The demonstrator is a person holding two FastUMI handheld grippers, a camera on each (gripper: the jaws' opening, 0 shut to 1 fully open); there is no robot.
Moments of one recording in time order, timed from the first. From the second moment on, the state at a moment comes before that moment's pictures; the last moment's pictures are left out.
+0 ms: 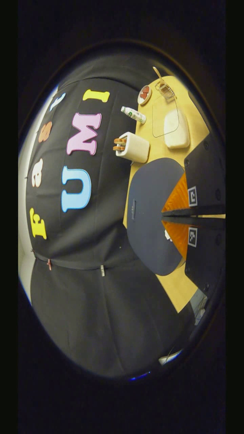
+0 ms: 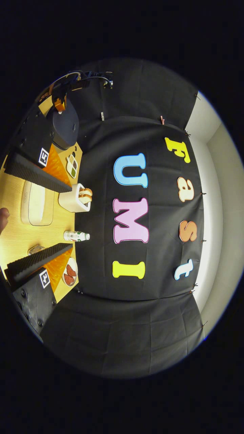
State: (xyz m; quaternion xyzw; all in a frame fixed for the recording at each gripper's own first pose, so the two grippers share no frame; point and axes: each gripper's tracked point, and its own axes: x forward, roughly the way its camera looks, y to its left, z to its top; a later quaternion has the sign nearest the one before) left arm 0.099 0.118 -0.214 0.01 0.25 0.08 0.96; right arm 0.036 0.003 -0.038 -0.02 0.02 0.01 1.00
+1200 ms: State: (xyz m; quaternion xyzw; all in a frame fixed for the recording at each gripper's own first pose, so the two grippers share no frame) left arm 0.080 0.096 -0.109 0.02 0.14 0.11 0.98; right arm 0.060 -0.116 -0.116 0.01 0.09 -0.09 0.99
